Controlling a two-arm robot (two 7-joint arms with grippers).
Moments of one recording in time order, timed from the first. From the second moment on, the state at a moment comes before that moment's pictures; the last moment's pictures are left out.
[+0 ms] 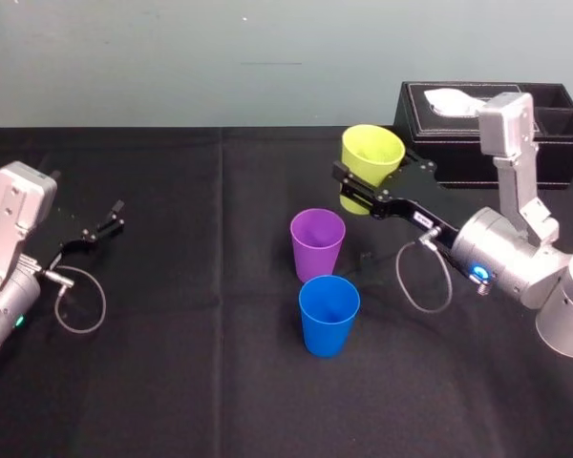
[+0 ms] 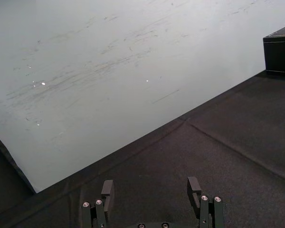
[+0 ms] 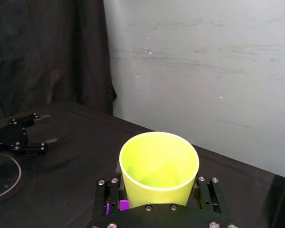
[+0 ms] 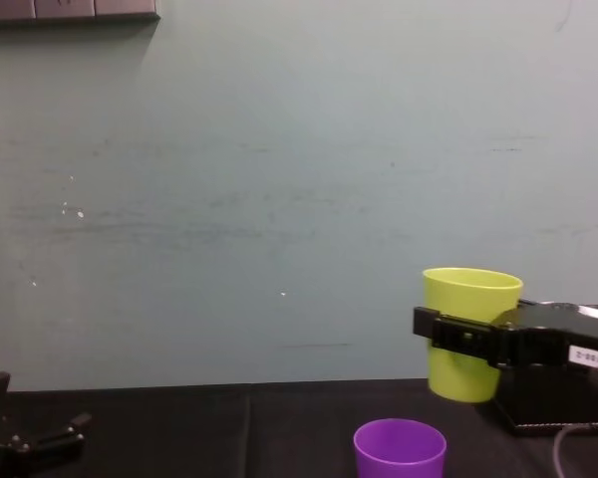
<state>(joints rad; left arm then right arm) -0.20 0.60 0.45 -1.41 -0.25 -0.12 0.03 0.26 0.38 -0.32 -1.47 0.42 0.02 0.44</state>
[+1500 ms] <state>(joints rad) -0.20 0.60 0.45 -1.41 -0.25 -0.12 0.03 0.34 0.38 -0.44 -1.35 0.40 -0.06 0.54</state>
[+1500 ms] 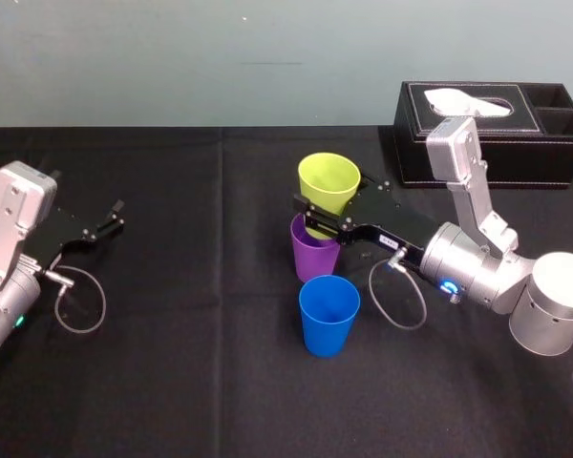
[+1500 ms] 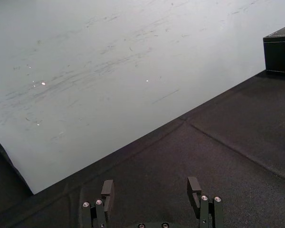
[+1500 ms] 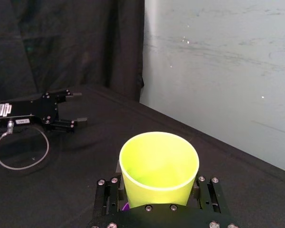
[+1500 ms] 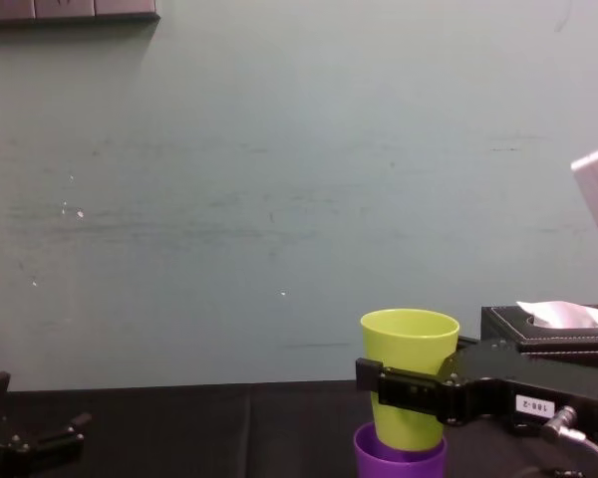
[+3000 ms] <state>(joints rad) -0.20 0.60 0.45 -1.41 -0.25 -0.12 0.03 0.37 0.35 -0.47 -1.26 0.35 -0.10 0.55</state>
